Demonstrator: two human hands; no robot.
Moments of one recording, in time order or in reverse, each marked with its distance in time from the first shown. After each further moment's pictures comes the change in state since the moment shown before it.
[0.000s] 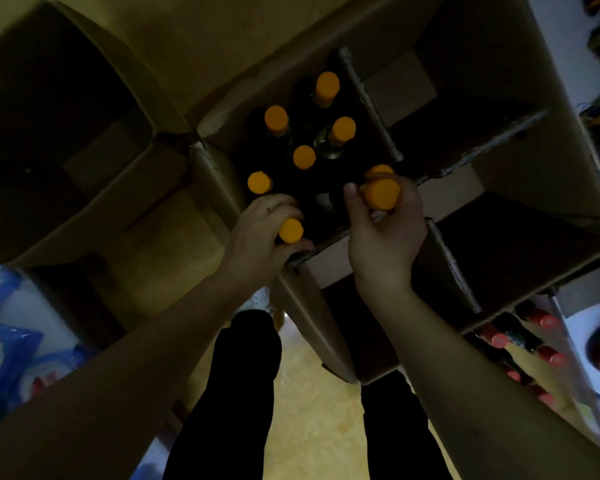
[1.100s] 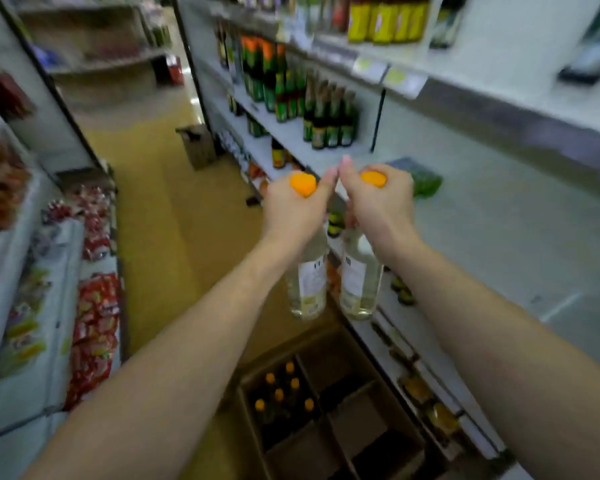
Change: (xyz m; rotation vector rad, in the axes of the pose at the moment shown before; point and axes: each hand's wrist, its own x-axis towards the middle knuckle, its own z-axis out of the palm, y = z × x) left_hand -0.069 0.669 -0.448 -0.587 0.724 0.144; right_hand -0.100 -0.637 -0.358 0.345 -0.084 -0.649
